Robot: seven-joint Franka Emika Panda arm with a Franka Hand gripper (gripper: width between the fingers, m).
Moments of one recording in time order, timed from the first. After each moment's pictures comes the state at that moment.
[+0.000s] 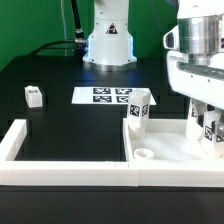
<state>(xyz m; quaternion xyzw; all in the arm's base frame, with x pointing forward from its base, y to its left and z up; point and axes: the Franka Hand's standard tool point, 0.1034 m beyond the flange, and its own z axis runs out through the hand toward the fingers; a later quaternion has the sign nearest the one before) 0.674 0.092 0.075 -0.72 0.69 -0.01 0.10</state>
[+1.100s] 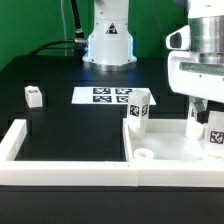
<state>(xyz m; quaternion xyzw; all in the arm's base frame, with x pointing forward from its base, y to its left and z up) 0.669 0.108 0.075 -0.85 0.52 -0.03 0.09</state>
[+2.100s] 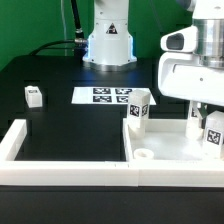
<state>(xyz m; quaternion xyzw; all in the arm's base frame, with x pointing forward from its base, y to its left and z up) 0.679 0.102 0.074 -0.90 0.44 -0.03 0.06</state>
